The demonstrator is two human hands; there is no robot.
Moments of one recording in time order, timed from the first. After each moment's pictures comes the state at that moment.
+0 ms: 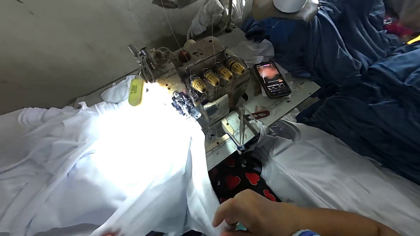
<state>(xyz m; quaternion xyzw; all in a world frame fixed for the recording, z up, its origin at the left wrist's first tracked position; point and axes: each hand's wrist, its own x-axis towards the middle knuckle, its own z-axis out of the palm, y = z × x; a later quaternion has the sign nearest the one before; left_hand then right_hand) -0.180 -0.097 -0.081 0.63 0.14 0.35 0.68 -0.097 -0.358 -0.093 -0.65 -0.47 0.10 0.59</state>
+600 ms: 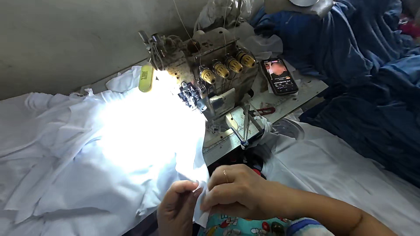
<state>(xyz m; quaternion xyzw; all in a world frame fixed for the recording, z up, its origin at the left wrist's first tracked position) -0.151 -0.162 -0.096 0.67 0.00 0.17 0.73 -0.064 -0.334 -0.085 -0.65 -0.52 0.00 0.56</state>
